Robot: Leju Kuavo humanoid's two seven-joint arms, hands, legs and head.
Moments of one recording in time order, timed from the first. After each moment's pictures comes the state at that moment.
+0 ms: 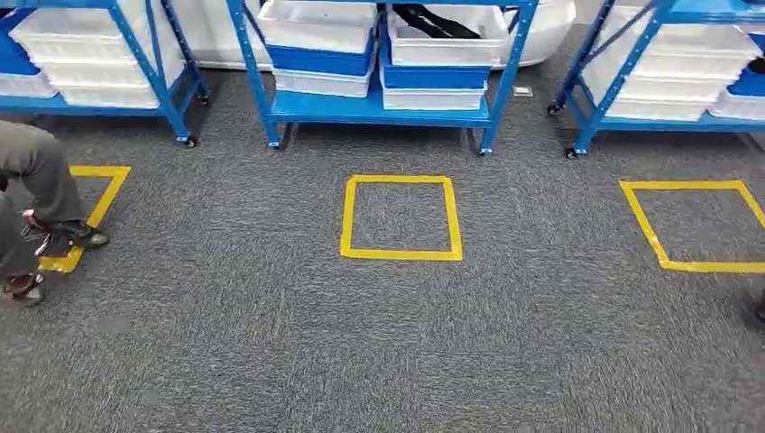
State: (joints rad) left arm -0.10 -0.18 0.64 -0.20 -0.90 0.00 -0.21; right arm -0.10 0.03 -0.72 -0.21 0.87 -0.17 0.07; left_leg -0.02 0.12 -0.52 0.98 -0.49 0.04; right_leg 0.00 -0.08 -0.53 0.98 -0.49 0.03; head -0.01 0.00
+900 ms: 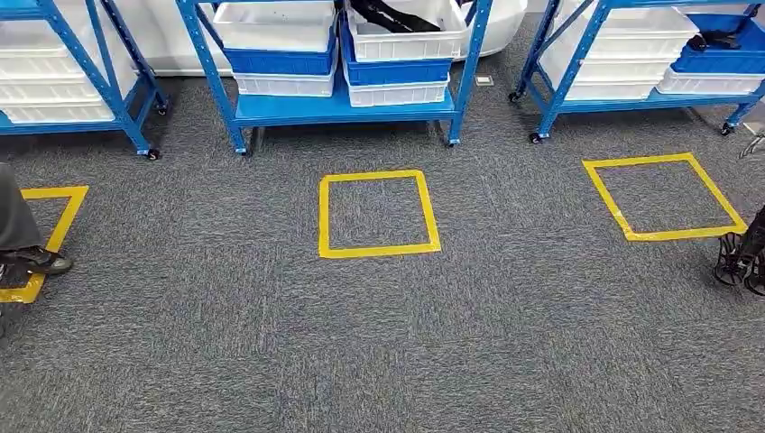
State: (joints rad) left arm -0.10 -0.17 0.64 -0.20 -0.93 0.02 -0.22; right arm -0.10 0.04 -0.72 -0.21 0.95 -0.20 0.09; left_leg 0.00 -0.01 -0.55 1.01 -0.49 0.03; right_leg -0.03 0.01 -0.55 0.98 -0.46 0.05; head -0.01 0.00
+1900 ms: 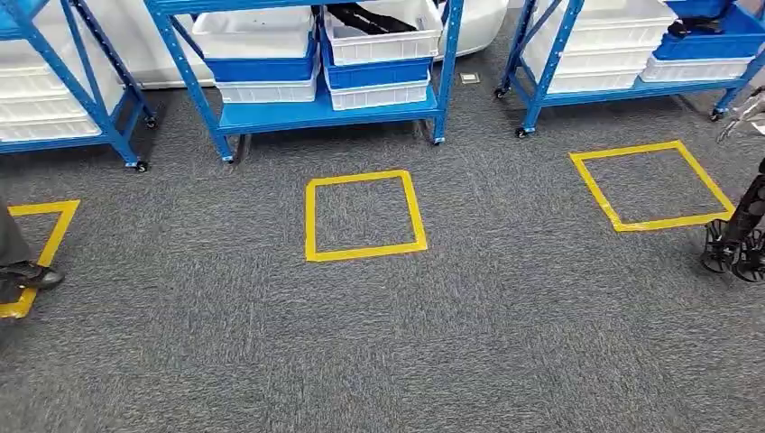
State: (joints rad) left arm -0.10 -0.18 0.64 -0.20 -0.94 0.04 -0.22; right arm -0.10 0.04 -0.71 -0.21 0.99 -0.20 0.10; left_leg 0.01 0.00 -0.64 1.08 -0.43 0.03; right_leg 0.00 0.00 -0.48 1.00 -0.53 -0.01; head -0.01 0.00
